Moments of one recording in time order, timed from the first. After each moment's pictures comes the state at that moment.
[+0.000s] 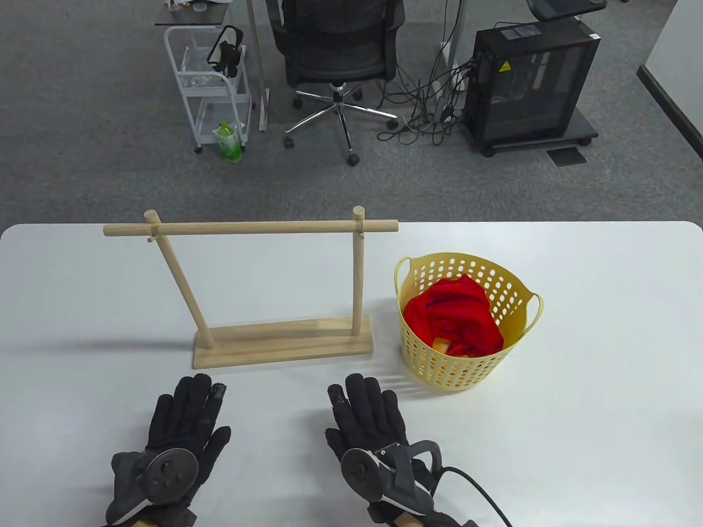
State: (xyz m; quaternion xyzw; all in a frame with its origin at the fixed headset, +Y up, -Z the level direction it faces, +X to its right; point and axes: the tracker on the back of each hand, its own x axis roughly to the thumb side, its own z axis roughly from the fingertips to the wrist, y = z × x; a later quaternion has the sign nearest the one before) left_hand -0.297 -0.729 -0.218 0.07 -0.15 0.11 0.98; right_hand 0.017 -0.717 -0.217 0.18 -0.09 0.98 0.10
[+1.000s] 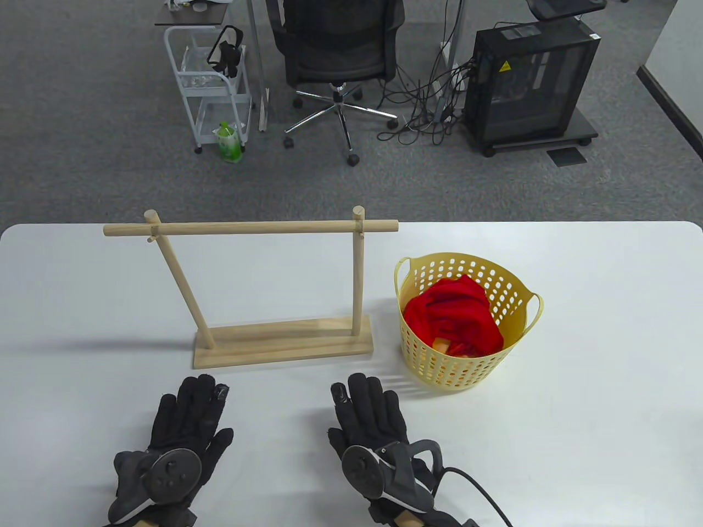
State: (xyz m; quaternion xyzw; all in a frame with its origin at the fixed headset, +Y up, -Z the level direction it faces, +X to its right) left_hand -0.292 -0.731 -0.219 0.06 -0.16 0.10 0.98; right_hand 0.019 -0.718 -0.219 0.17 -0.08 0.98 0.10
